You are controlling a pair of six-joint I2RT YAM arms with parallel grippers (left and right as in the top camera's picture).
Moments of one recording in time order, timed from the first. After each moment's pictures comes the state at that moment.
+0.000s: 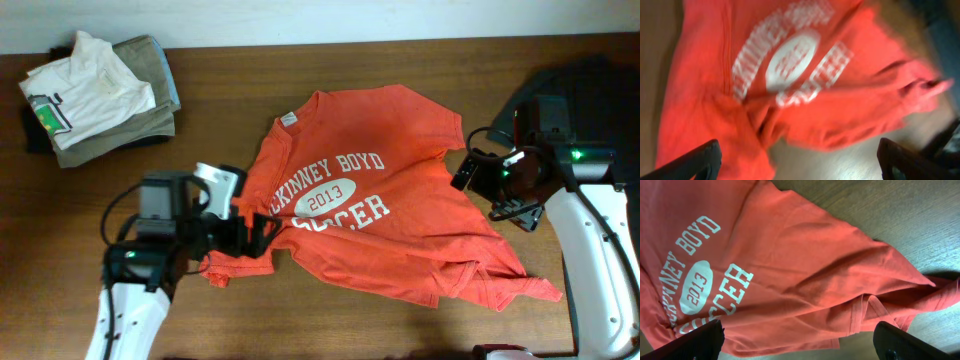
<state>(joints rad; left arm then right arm) -0.12 1.09 0.84 -0.71 0.50 0.01 -0.05 1.40 1.35 -1.26 -0.09 0.55</state>
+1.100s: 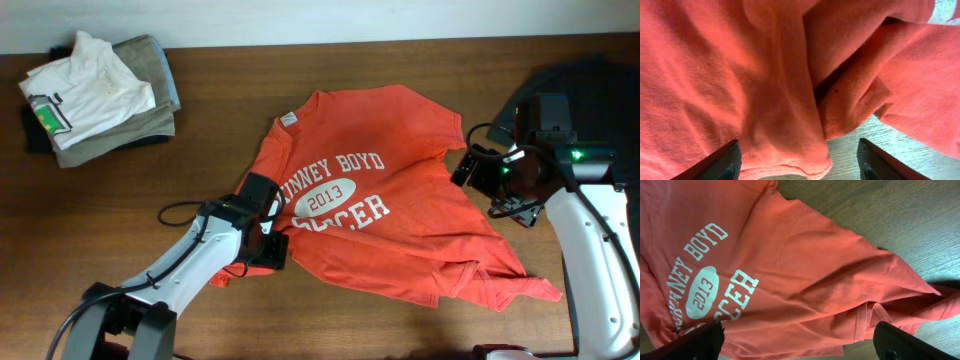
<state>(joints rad) -0.40 1.58 0.85 -0.75 0.04 -0.23 -0.05 1.40 1.35 -1.23 -0.10 0.55</state>
